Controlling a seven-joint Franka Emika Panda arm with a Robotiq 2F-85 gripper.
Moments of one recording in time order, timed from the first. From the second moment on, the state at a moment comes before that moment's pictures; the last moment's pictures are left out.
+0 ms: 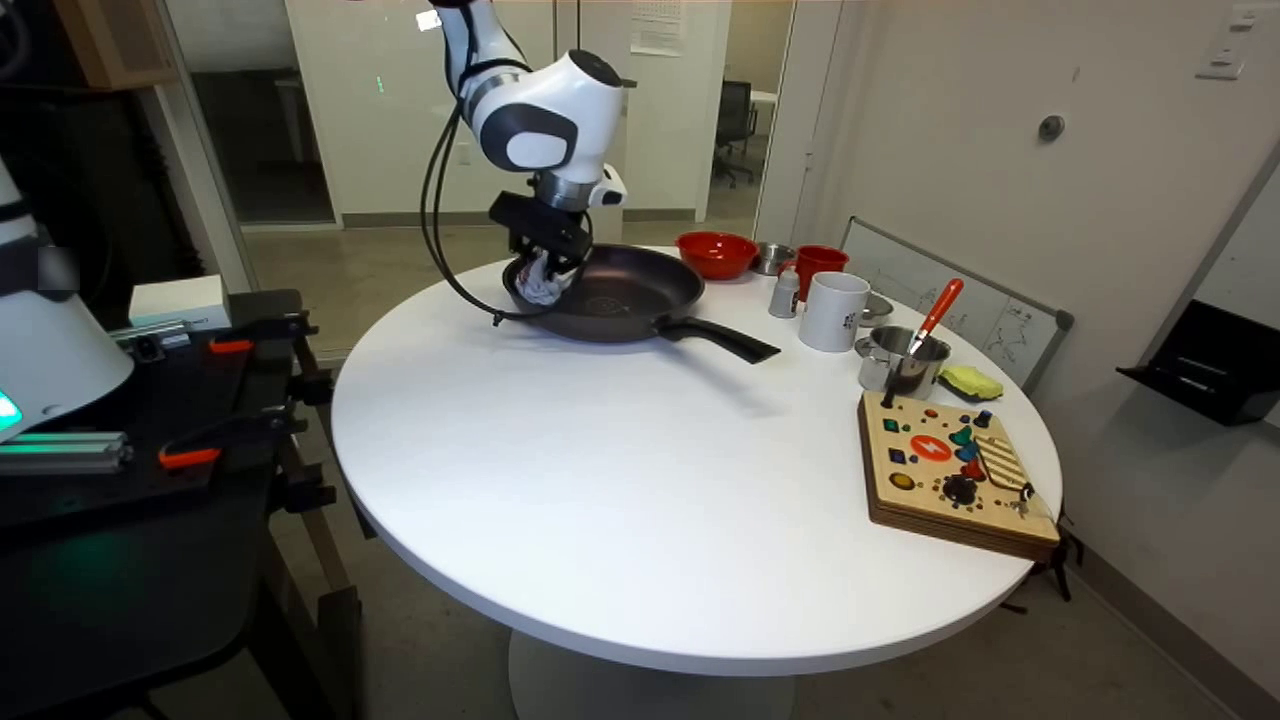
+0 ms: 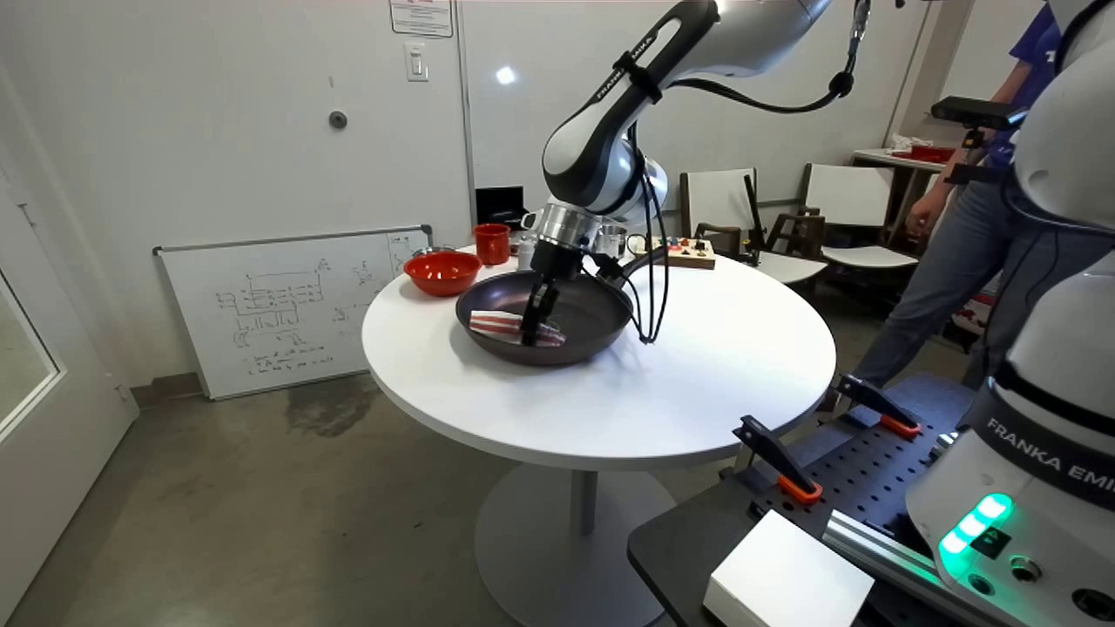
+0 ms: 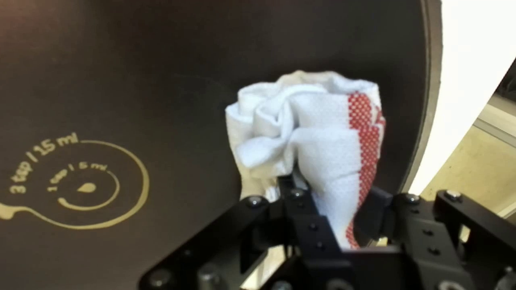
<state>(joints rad) -0.48 0.77 0.67 -2.10 -0.05 2.68 -0.75</state>
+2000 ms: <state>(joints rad) -0.16 0.89 0.21 -1.53 0.05 2.46 -0.67</state>
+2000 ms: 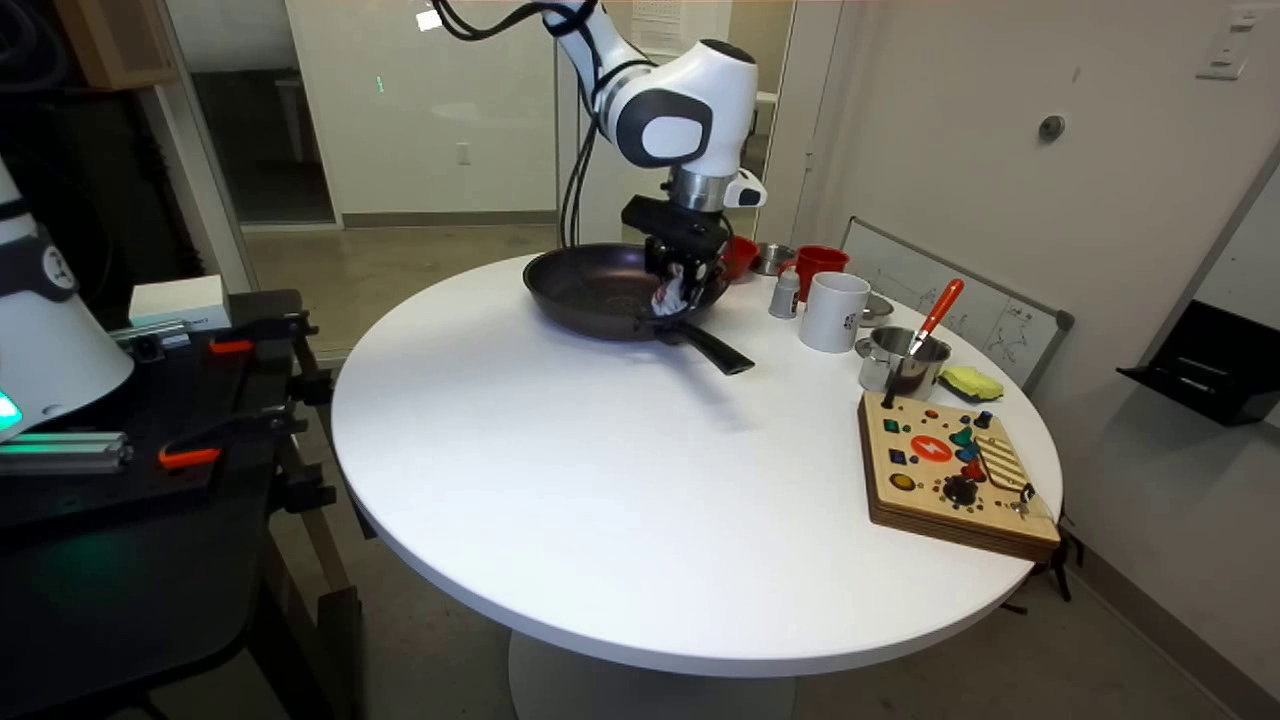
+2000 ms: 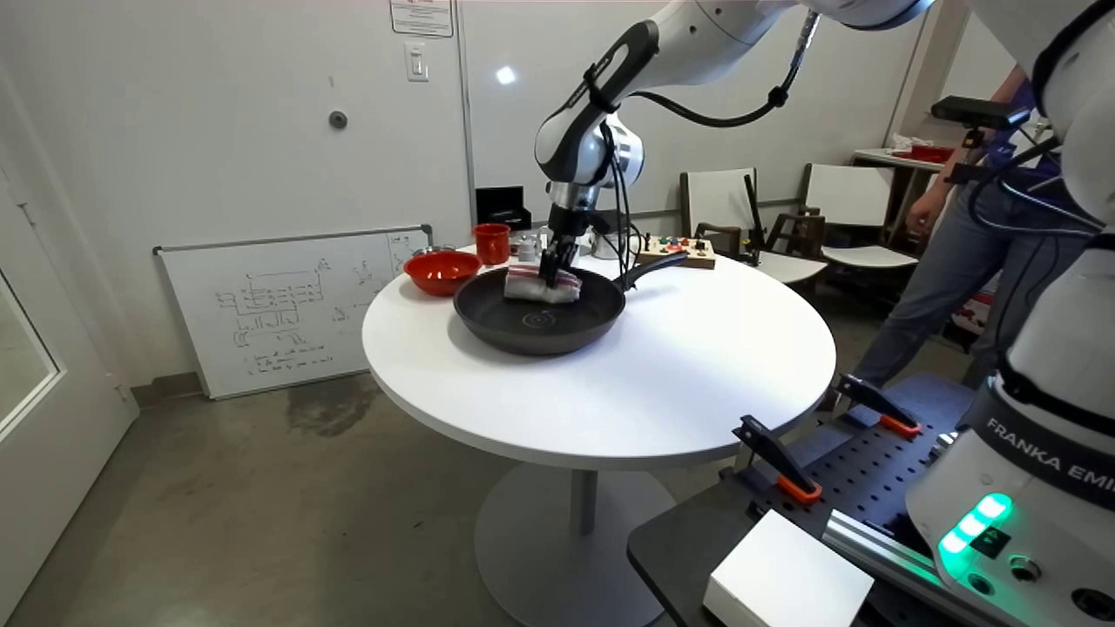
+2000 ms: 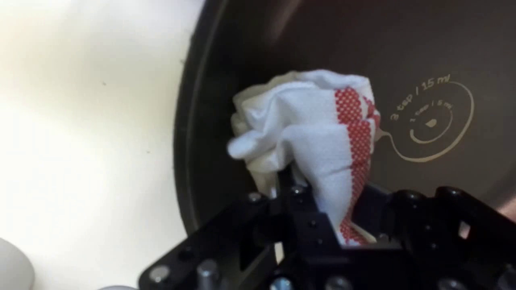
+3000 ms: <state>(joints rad) -0.15 0.80 0.11 -1.64 0.03 2.46 -0.63</state>
